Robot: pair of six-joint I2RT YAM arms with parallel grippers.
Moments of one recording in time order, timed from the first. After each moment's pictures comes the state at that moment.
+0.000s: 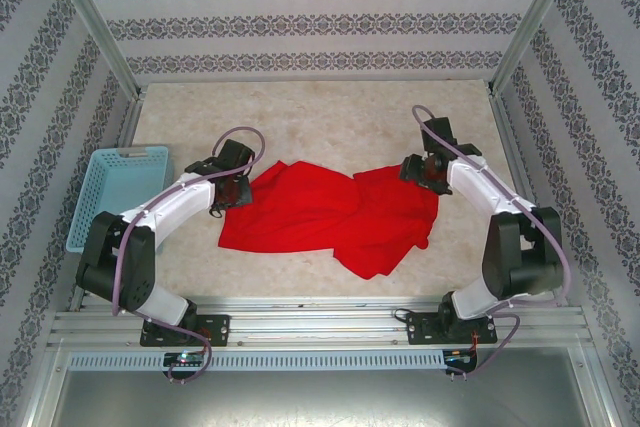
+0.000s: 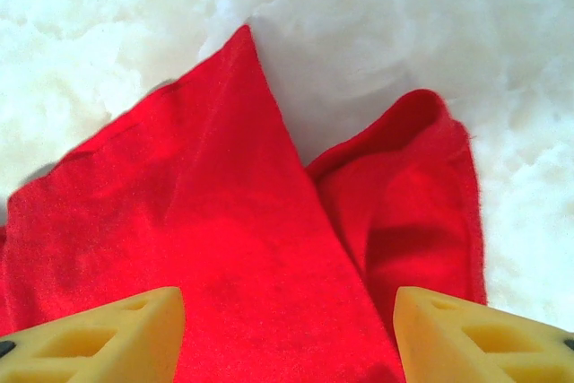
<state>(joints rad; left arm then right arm) -0.33 1.51 0.97 -0.67 -0.17 -0.53 0.13 1.55 1.06 -0.67 0.00 0.48</state>
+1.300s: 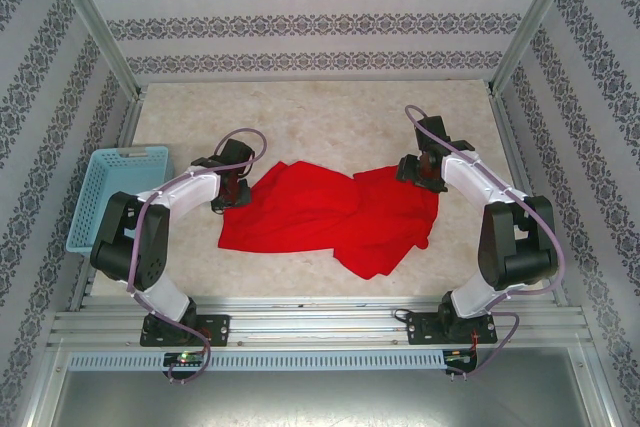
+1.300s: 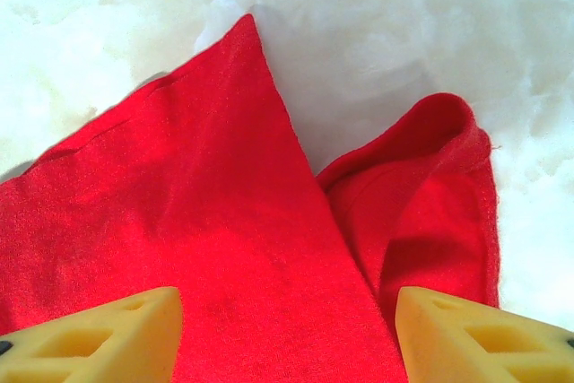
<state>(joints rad) -0.29 1.64 1.00 -0.65 -0.17 -0.50 0.14 1.60 1.09 -0.68 0.02 0.46</state>
